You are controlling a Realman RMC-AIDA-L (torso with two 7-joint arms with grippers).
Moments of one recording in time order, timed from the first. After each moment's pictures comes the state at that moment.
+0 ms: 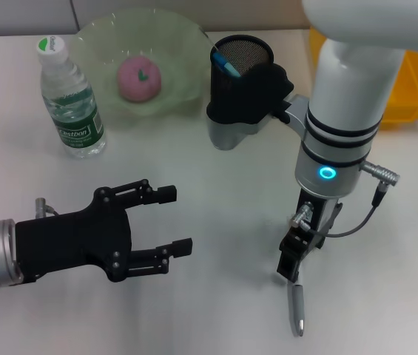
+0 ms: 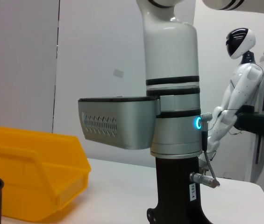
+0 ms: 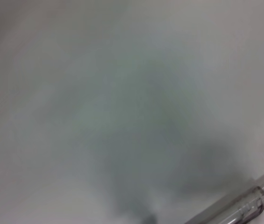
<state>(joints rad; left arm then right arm) -0.43 -2.06 0.73 0.41 1.90 1.74 -0.88 1.08 2.09 -1.87 -0.77 -2.39 -1.55 2.96</state>
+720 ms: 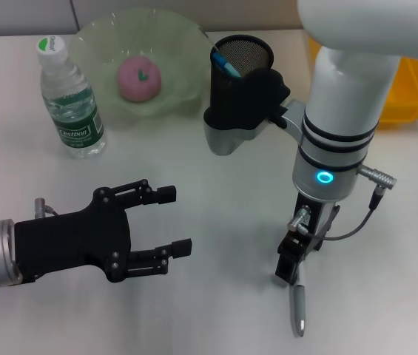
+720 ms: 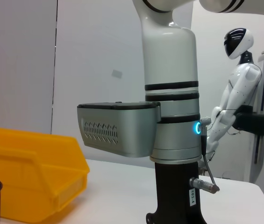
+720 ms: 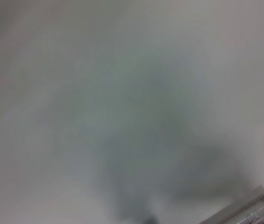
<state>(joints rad) -0.43 -2.06 0.73 0.41 1.90 1.75 -0.88 1.09 2.09 -1.91 -0.77 -2.37 -1.53 2.96</state>
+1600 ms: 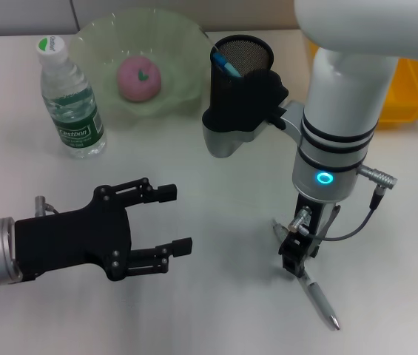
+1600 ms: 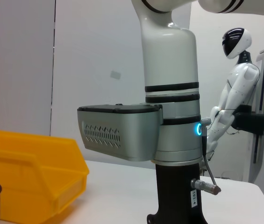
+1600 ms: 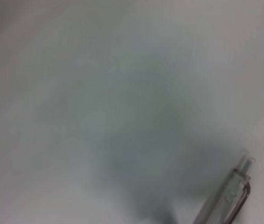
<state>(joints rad) -0.43 -2.06 0.73 0.41 1.90 1.75 -0.88 1.09 2.09 -1.92 -0.77 -2.37 -1.54 2.96</state>
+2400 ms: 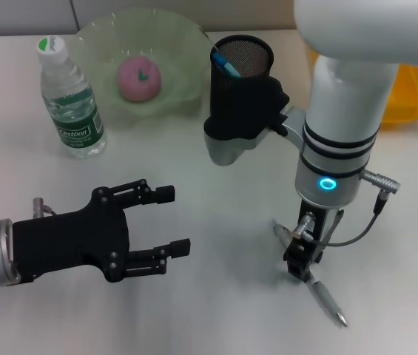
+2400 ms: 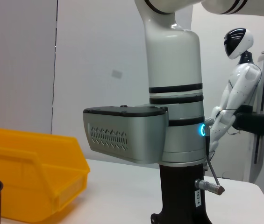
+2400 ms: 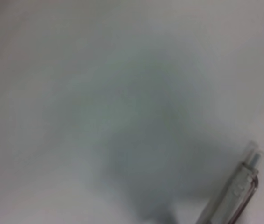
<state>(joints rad) -0.42 -2.06 0.73 0.41 1.90 1.75 -0.89 1.08 2.09 -1.94 -0.78 -2.37 -1.55 2.96</state>
